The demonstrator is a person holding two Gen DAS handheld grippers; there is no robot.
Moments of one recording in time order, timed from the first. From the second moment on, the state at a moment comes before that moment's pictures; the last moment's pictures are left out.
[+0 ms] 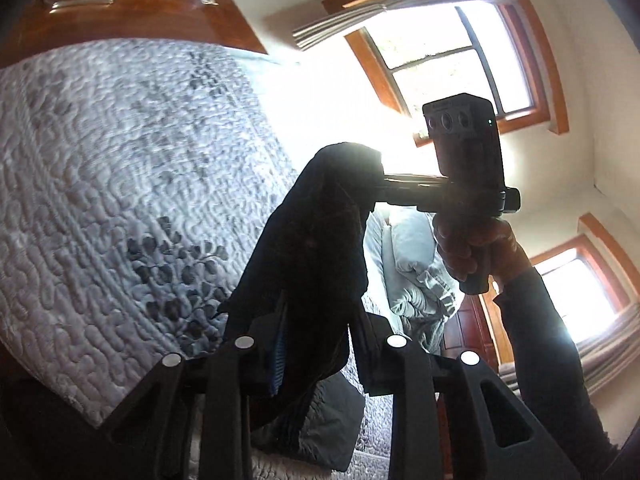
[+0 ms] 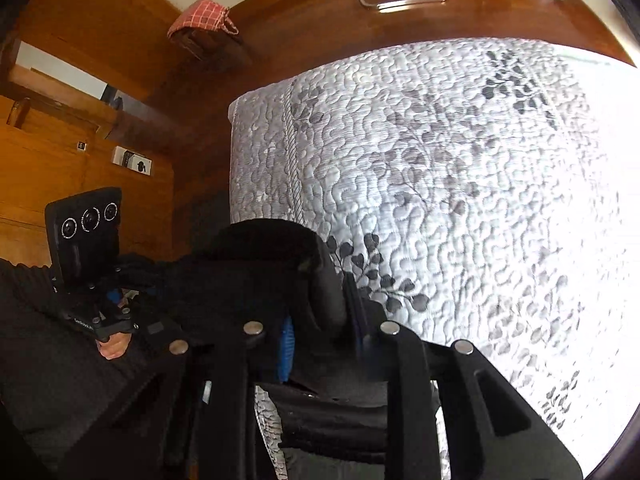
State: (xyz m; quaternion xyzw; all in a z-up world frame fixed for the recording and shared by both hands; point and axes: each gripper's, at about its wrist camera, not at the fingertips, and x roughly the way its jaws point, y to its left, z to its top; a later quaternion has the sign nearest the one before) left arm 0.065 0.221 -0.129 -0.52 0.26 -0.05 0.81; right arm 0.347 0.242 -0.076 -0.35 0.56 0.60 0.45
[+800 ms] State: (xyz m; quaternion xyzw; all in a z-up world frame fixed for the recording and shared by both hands) left arm 0.134 -0.125 -0.068 -0.17 0.37 -0.24 0.88; right arm 0.359 -0.132 -0.039 -0.23 0.55 0.53 0.61
